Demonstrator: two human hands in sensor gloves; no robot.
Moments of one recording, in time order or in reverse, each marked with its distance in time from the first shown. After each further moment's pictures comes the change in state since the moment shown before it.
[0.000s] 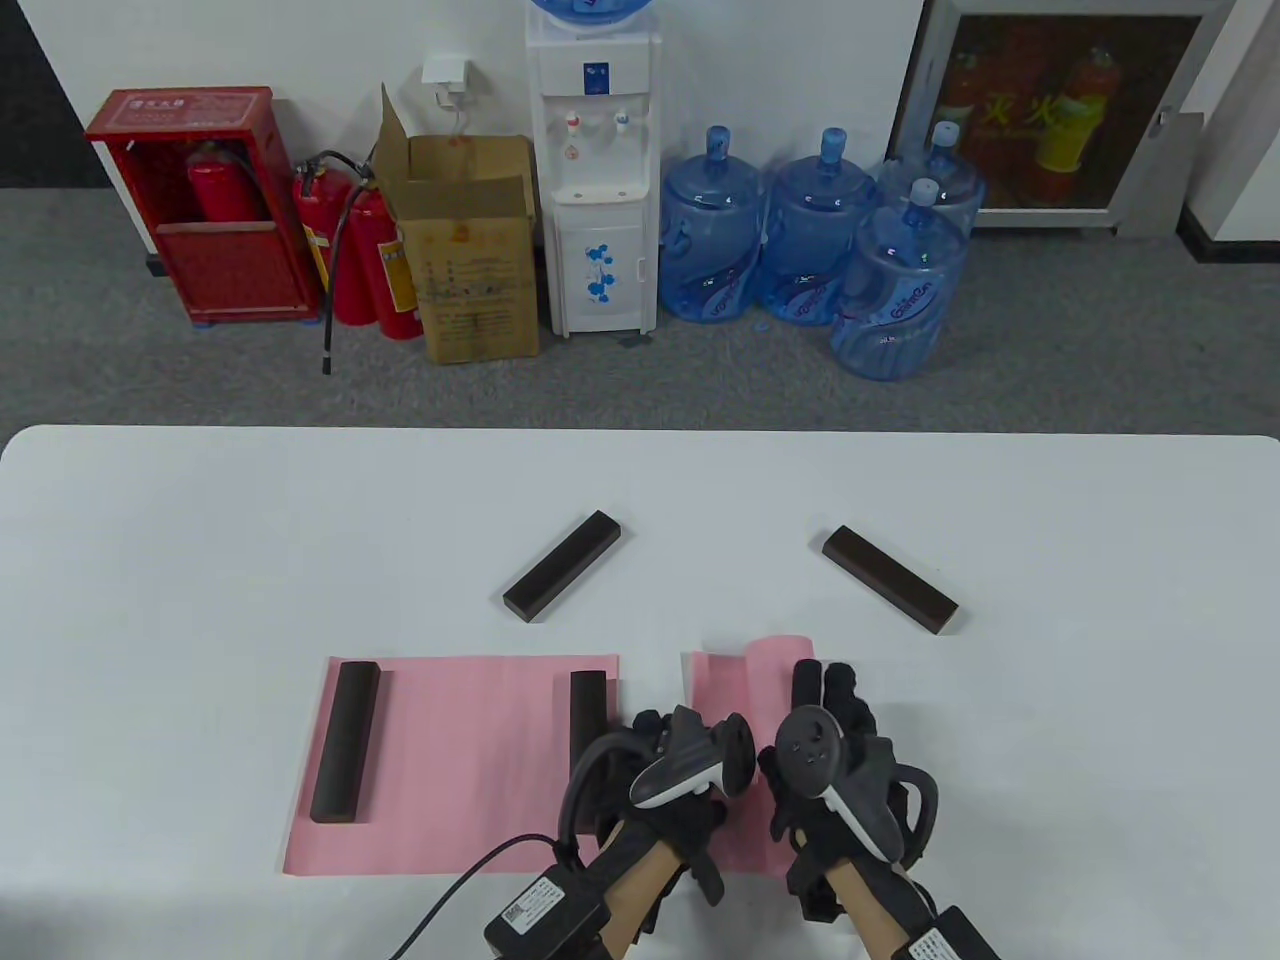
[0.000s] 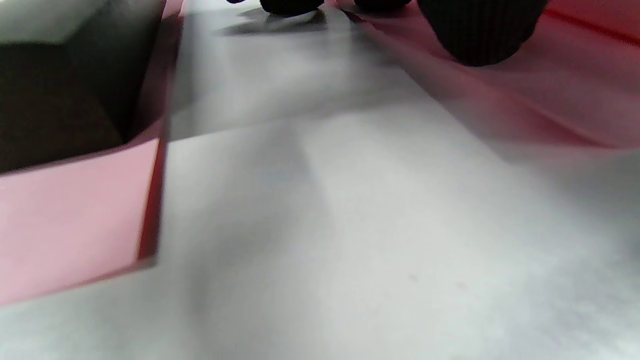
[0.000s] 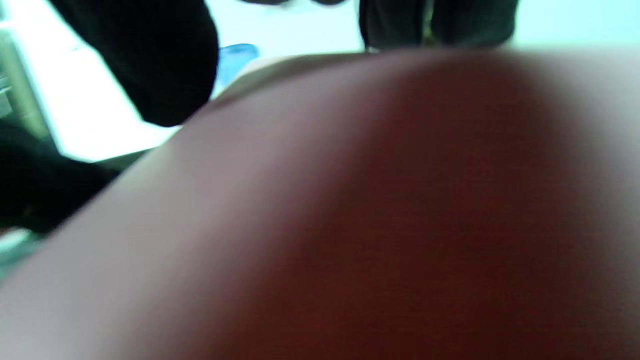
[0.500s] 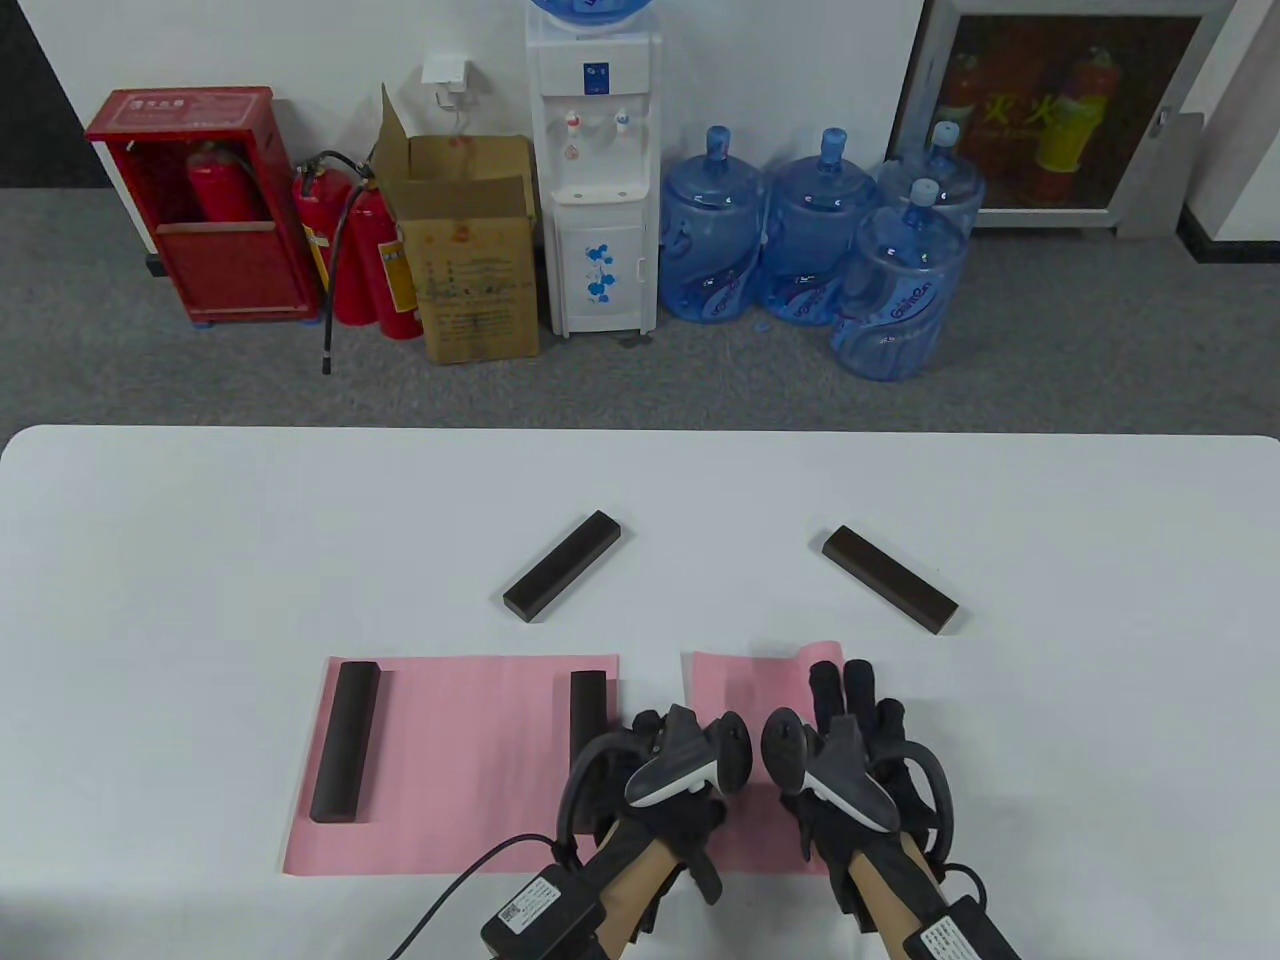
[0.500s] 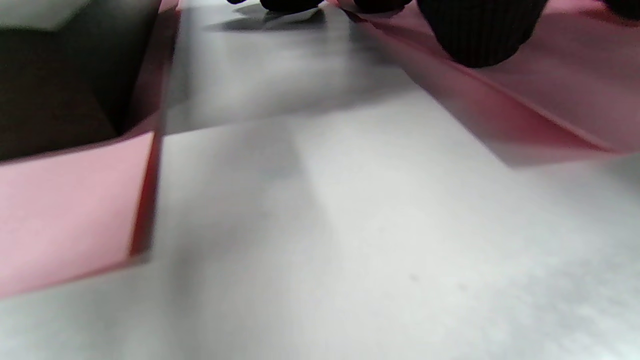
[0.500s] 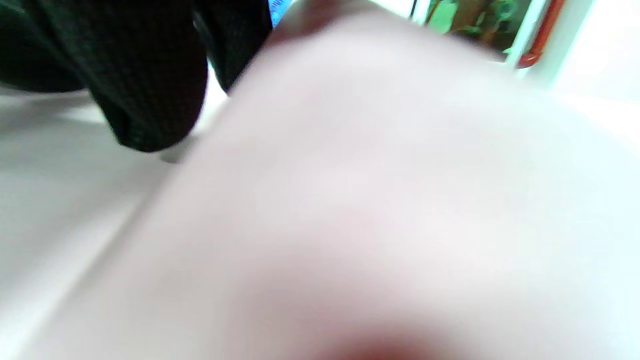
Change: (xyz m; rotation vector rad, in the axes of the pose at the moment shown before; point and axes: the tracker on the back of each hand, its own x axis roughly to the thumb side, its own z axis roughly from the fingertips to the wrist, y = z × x) left_hand -0.002 -0.001 -0.001 -0.003 -0.012 0.021; right_hand -0.016 0.008 -0.014 0.237 -0.002 0.291
